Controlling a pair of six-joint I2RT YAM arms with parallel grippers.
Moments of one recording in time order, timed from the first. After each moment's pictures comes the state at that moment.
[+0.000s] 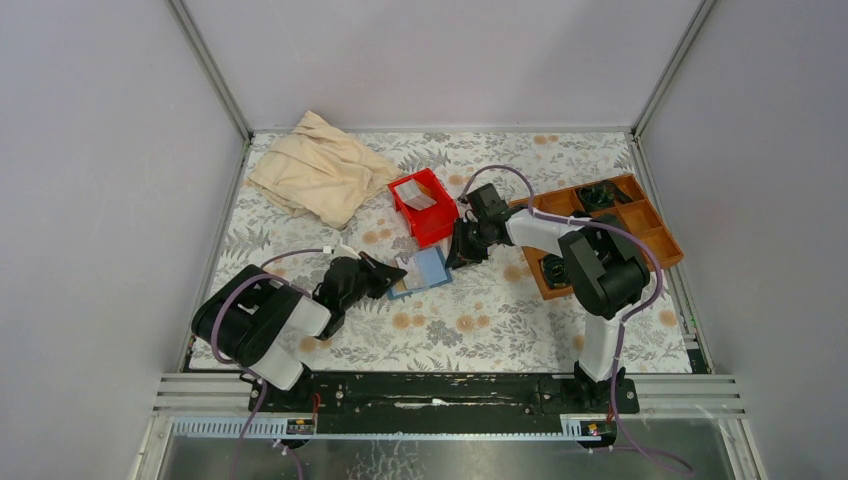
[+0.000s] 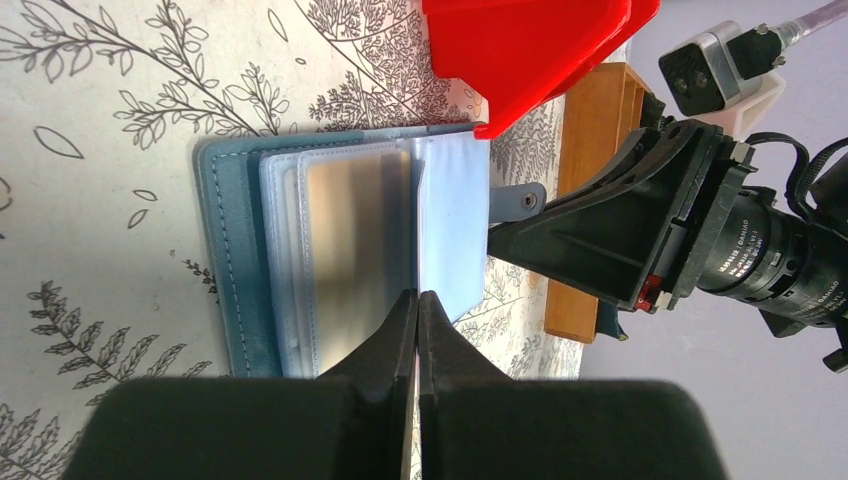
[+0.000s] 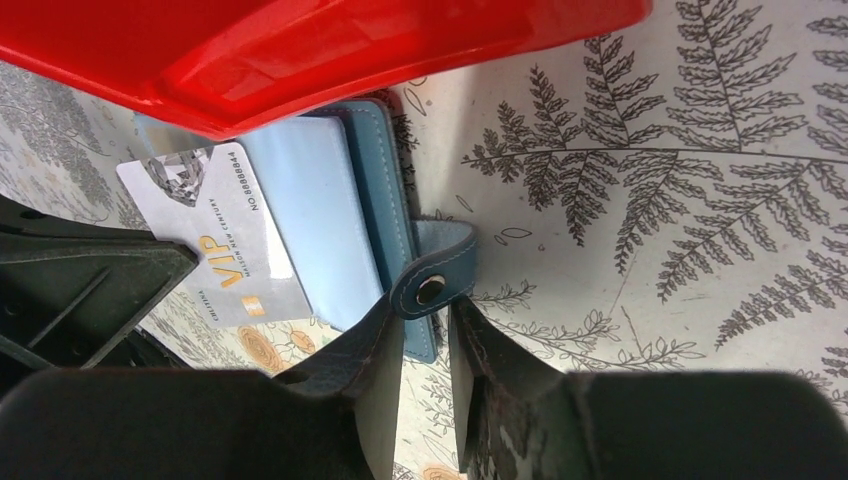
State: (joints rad) left arm -0.50 1.57 0.22 0.93 0.09 -1.22; right arm 0.54 1.91 1.15 -0.32 -0.38 0.54
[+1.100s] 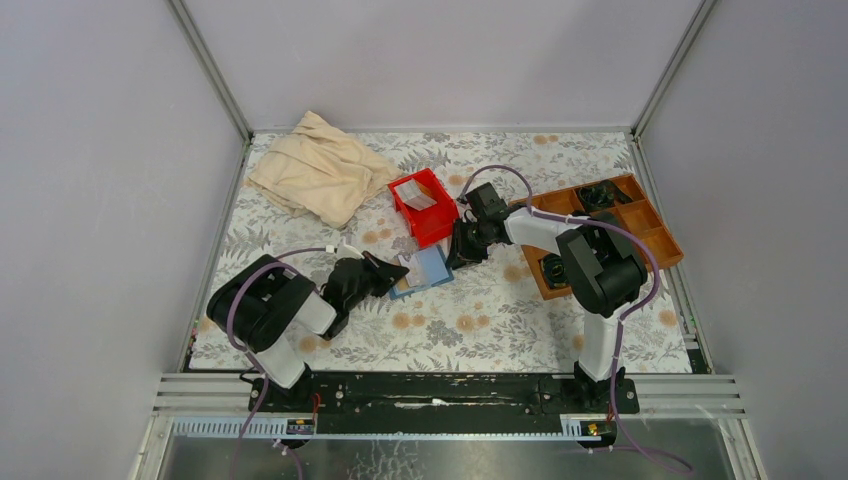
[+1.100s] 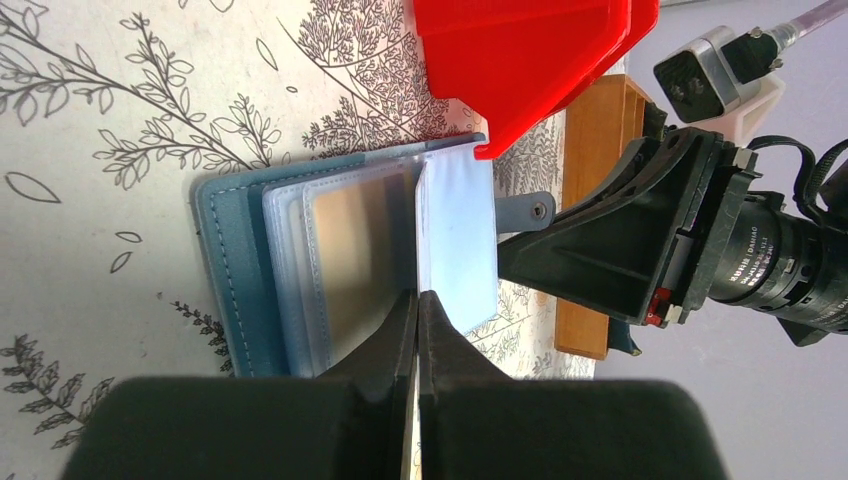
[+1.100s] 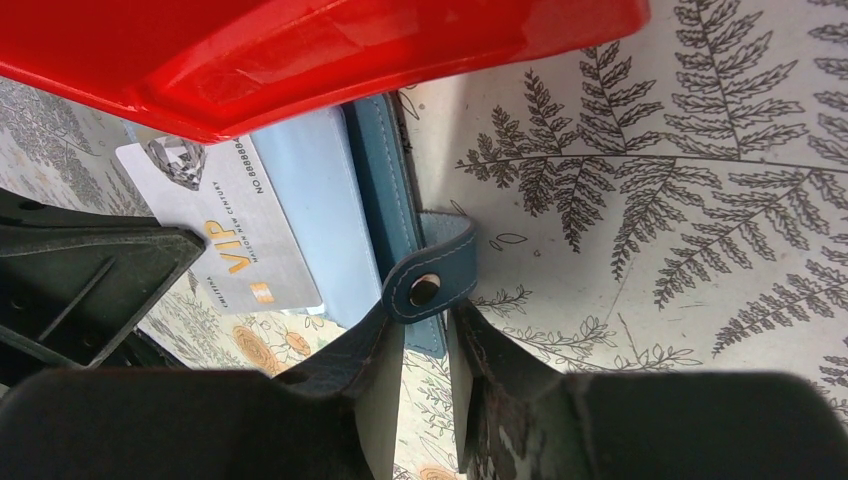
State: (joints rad) left arm -0.52 1.67 0.23 1.05 0.05 -1.20; right arm 0.53 1.94 1.18 -0.34 -0.38 0.53
